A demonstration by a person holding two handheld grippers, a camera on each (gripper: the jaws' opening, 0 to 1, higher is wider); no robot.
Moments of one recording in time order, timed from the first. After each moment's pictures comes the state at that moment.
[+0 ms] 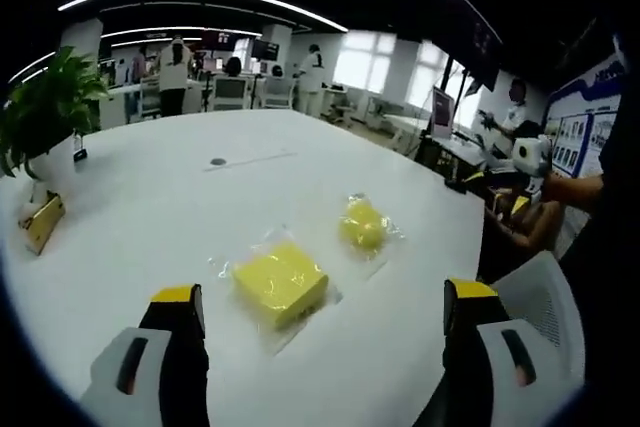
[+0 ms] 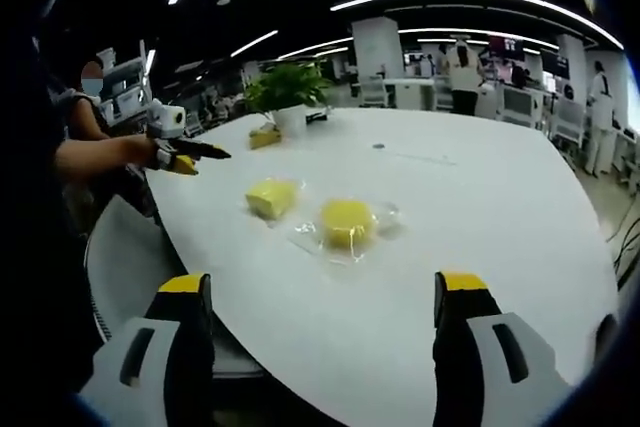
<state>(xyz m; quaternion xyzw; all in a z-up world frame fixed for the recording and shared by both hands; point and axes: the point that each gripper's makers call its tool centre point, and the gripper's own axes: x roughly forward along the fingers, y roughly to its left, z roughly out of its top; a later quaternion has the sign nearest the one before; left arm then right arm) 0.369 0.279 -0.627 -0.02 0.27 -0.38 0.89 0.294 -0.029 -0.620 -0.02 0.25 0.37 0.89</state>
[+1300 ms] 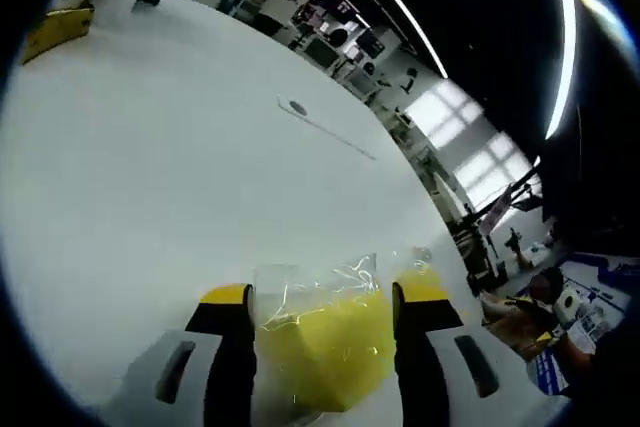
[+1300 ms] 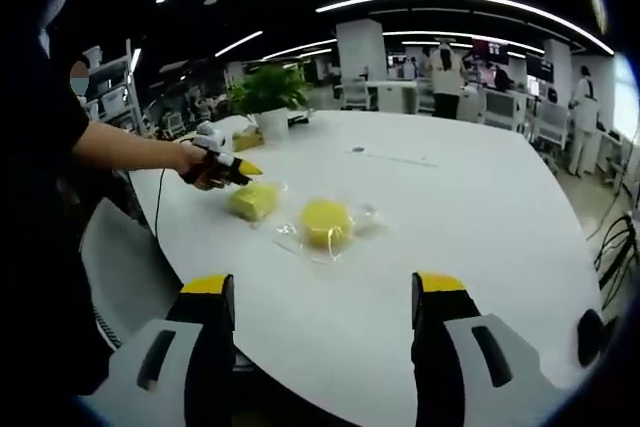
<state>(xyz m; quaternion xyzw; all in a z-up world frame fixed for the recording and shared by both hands) 0.472 0.283 -0.711 -0.29 0.37 -0.24 0.85 0.295 -0.052 -0.605 -0.03 0.25 0.33 0.91</state>
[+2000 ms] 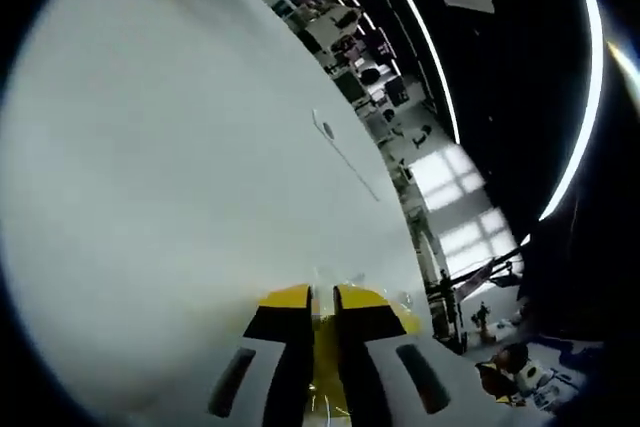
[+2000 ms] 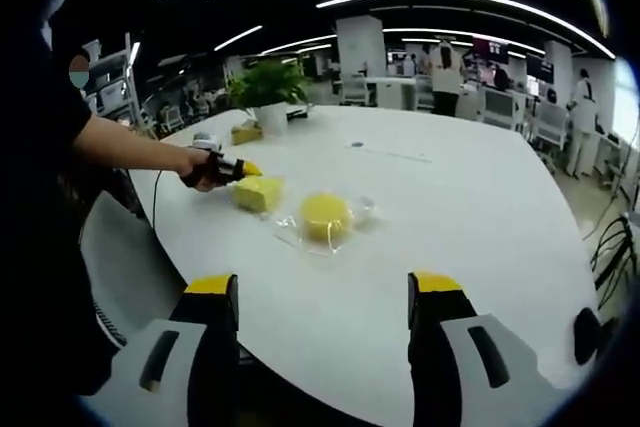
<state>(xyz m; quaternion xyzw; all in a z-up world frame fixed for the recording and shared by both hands) 0.476 0.289 -0.704 -0.47 0.31 -0.18 0.81 0.287 -0.052 -0.610 -0.04 0.26 0.33 0.91</state>
